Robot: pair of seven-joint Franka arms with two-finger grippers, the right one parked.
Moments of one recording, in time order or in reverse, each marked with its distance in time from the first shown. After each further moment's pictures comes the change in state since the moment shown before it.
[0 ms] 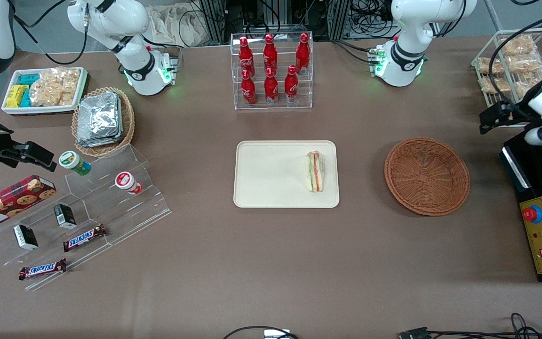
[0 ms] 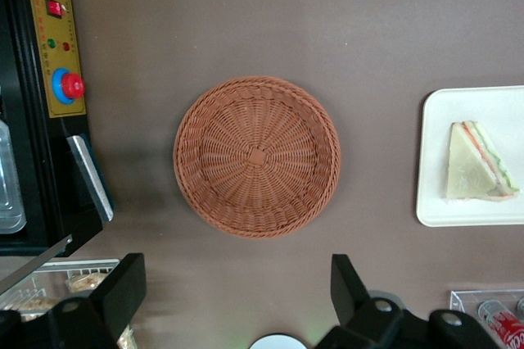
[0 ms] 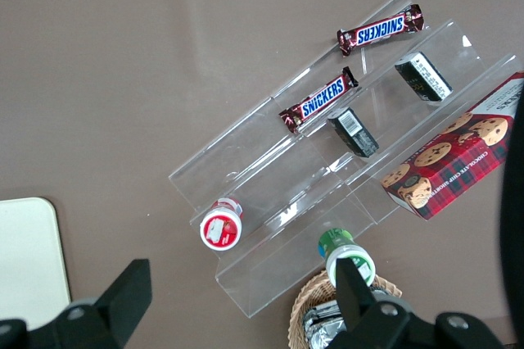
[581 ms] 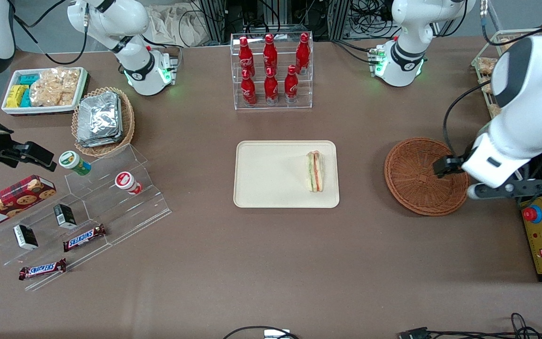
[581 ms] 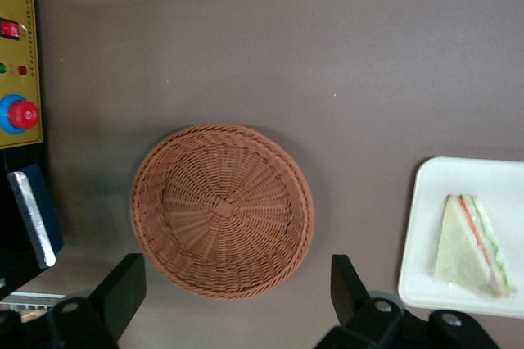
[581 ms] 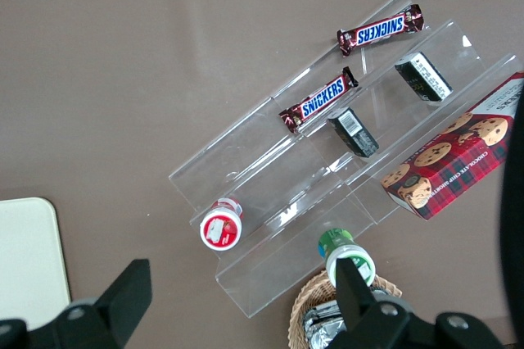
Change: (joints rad) arm 0.111 0.183 -0.237 0.024 0.069 0.158 -0.219
